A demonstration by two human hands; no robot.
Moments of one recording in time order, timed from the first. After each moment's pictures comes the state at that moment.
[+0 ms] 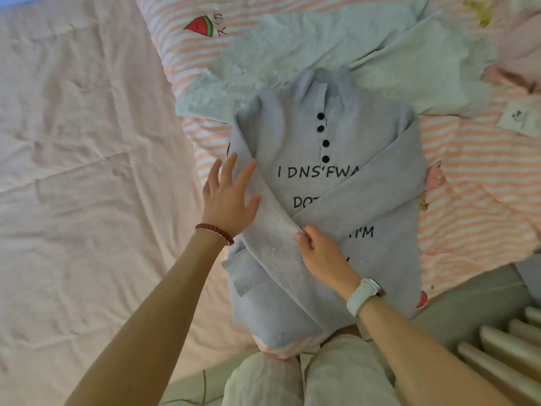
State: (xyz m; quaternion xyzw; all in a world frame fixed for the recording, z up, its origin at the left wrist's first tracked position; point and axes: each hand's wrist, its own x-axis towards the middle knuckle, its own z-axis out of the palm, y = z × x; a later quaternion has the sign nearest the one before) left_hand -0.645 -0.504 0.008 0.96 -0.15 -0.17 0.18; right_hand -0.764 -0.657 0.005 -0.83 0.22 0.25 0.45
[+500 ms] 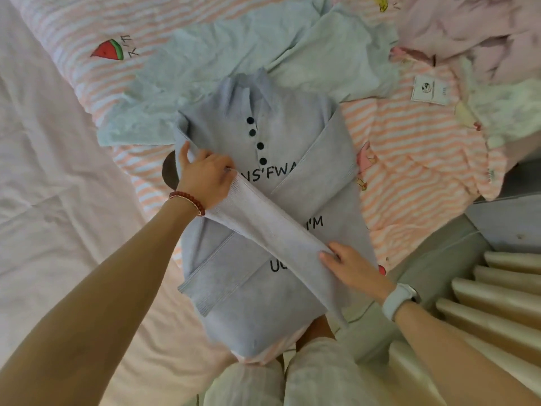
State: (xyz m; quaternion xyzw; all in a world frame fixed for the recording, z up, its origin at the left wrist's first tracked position) left_hand -0.592 -0.585 0.002 0.93 -0.33 -0.14 0.10; right_hand -0.842 -0.760 0.008 -0.78 0.29 0.31 0.45
